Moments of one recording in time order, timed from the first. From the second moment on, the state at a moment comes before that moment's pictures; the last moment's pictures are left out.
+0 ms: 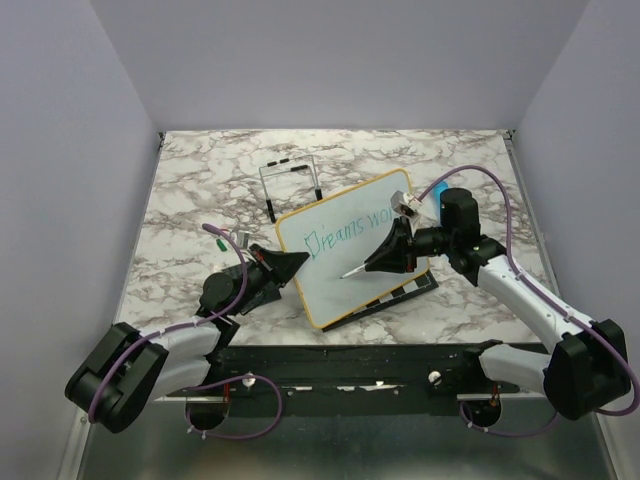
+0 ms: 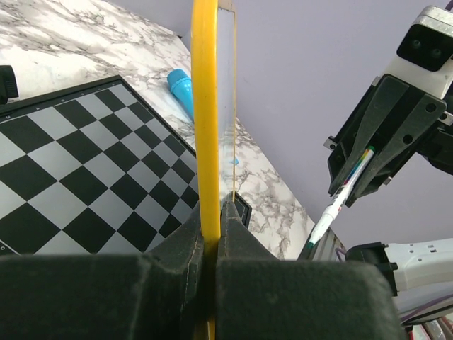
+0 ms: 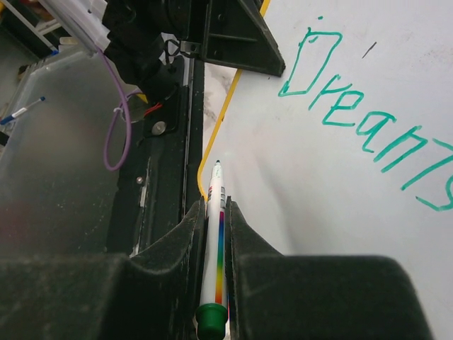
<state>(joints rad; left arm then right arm) -0.54 1.11 0.08 1.21 0.24 -0.83 0.38 1.16 0.77 -0.06 -1.20 -0.11</state>
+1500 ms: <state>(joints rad) -0.55 0.94 0.07 1.06 0.24 -0.77 0.51 1.23 0.82 -0.13 -1.09 -0.33</state>
